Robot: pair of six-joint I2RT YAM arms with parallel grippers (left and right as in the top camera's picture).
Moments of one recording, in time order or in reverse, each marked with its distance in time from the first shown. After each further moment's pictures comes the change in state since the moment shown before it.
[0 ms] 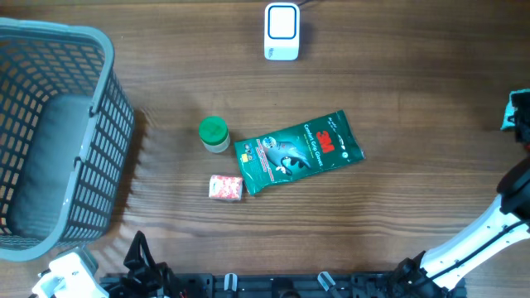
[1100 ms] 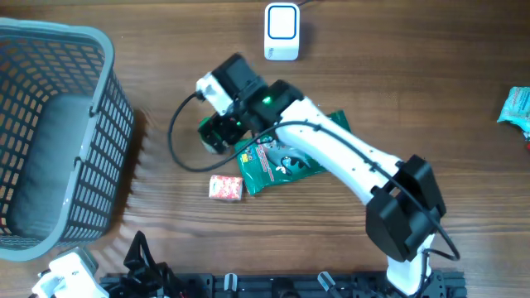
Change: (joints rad) left arm 0.000 0.000 0.000 0.000 0.000 0.000; right arm 1.515 -0.198 0.037 -0.048 -0.140 -0.849
